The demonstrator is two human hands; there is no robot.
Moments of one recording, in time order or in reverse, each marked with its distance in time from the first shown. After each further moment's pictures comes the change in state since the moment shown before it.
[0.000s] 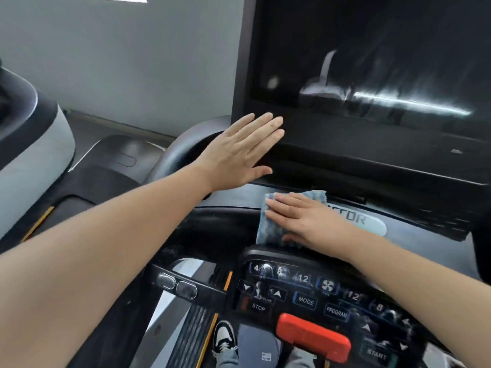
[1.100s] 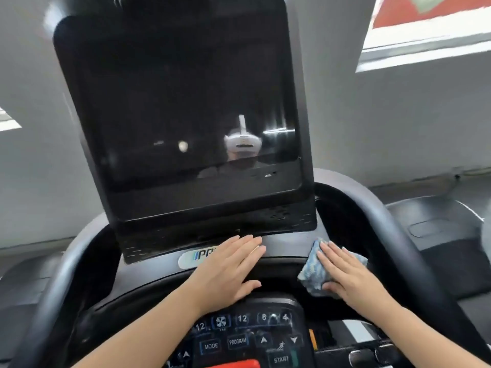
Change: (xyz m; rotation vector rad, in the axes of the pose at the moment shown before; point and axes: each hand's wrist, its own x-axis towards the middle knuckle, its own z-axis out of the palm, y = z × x) left_hand 0.069 0.211 -0.009 -0.259 -0.104 0.341; right_hand -0.316 -0.018 0.001 -0.050 0.244 0.828
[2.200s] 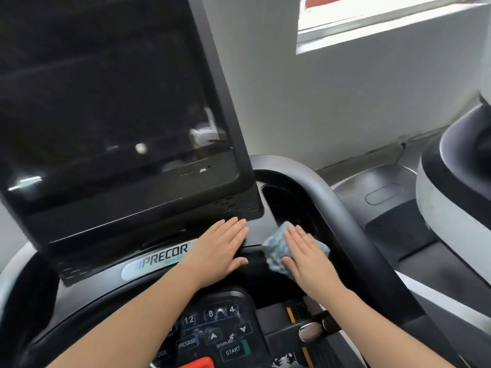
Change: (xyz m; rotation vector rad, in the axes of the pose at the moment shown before) left_hand 0.092 0.029 0.050 0.098 -0.072 0.096; right_hand -0.024 -0.003 0.009 0.020 -0.007 0.365
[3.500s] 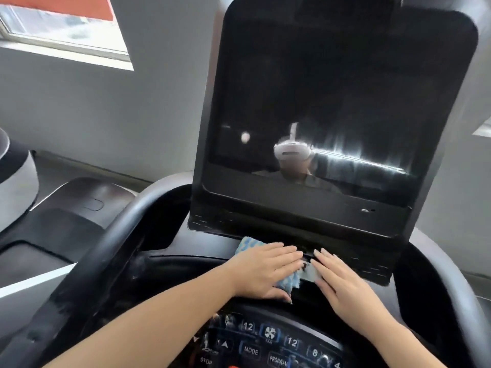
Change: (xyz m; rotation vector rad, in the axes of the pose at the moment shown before) left_hand -0.143 -0.064 0.013 -0.225 -0.005 -0.193; right_hand 0.121 -0.146 -0.010 0.065 -0.100 -0.610
